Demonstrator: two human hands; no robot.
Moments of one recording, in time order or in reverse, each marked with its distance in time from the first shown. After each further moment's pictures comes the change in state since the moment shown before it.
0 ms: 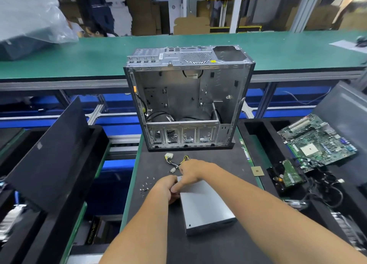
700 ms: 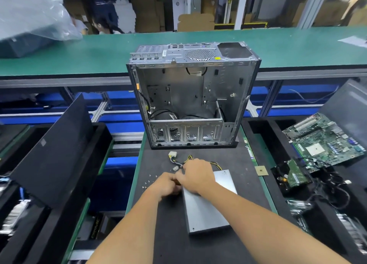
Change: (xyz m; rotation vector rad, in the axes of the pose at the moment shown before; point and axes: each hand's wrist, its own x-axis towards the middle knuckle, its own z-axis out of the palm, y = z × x) left_hand 0.010 -0.009 -0.026 0.503 -0.147 0.523; right_hand -0.010 -0.010 0.040 0.058 0.642 0.062
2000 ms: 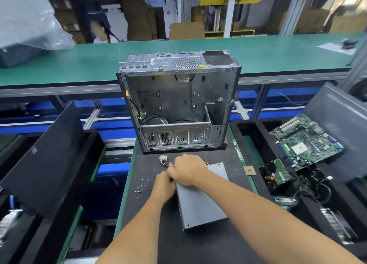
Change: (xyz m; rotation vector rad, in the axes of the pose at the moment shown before) left_hand 0.002 0.009 0.027 0.375 0.354 0.263; right_hand 0.000 0.000 -0.043 -0.031 -0.128 -0.115
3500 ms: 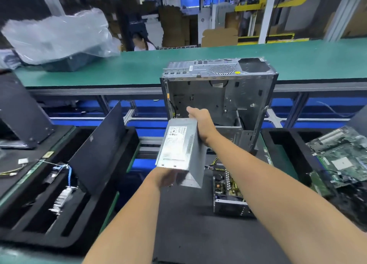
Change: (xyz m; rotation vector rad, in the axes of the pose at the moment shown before) left_hand -0.026 0.011 -0.106 -0.554 -0.255 -0.369; right_hand 0.050 -0.055 -0.096 1.385 0.253 -0.067
